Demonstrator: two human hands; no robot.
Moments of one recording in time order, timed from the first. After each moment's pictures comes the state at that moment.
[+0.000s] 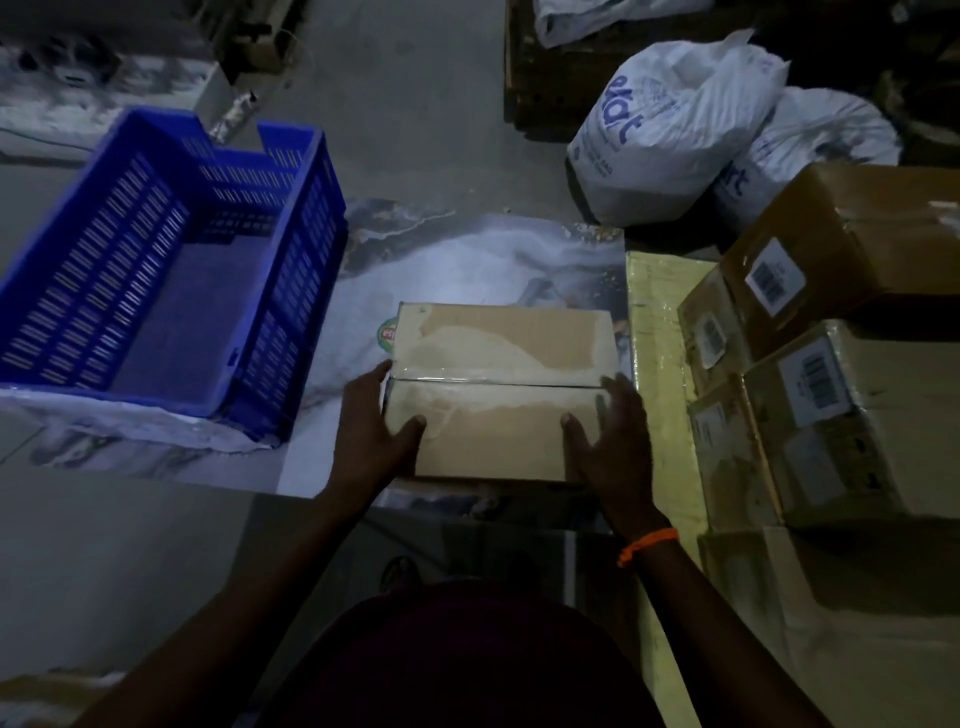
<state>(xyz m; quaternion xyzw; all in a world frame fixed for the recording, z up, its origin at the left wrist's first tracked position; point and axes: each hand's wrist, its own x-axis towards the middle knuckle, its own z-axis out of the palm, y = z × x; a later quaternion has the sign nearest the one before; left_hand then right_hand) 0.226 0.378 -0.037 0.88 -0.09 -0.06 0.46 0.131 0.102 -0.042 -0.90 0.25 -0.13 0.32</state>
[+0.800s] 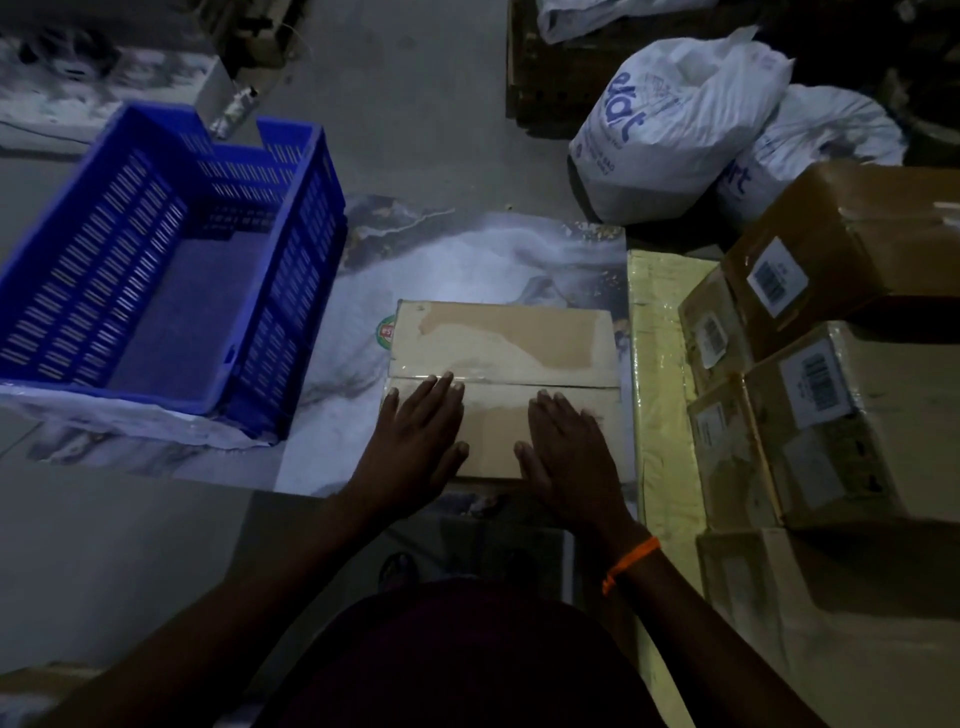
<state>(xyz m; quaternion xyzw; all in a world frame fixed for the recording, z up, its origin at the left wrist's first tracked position) 0.216 0.359 -0.050 0.92 -0.36 -0.05 0.14 0.129 0.121 -0.065 -0.99 0.03 -0.01 0.17</state>
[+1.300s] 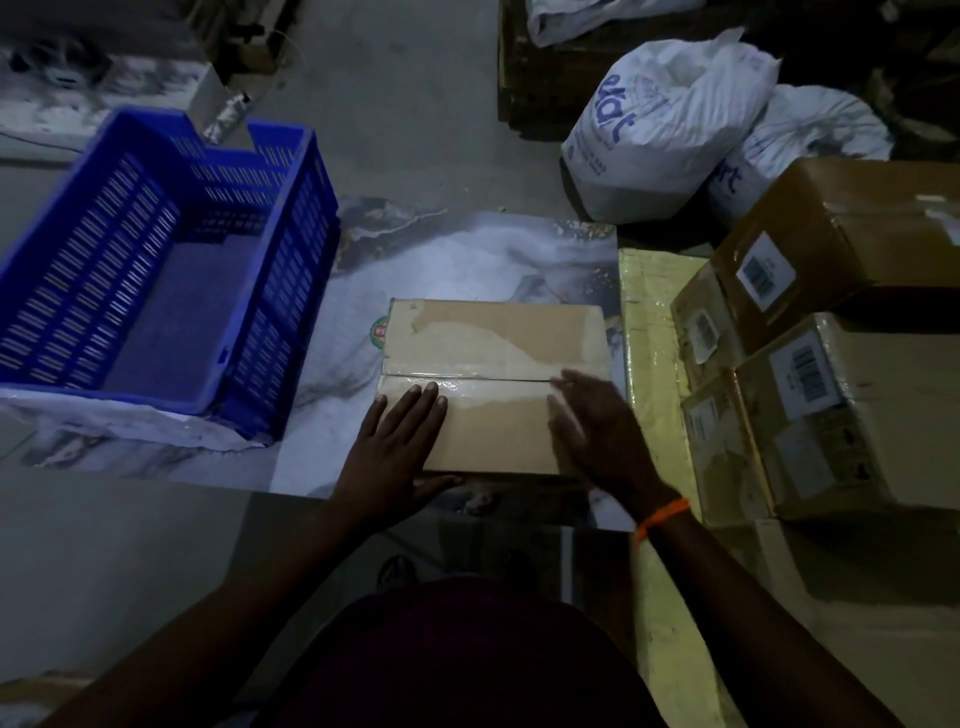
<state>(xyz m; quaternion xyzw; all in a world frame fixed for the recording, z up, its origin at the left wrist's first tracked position) 0.211 0.379 -0.079 0.92 -0.39 -0.01 0.08 0.146 0.067 -0.052 -0.96 0.01 -0.11 0.27</state>
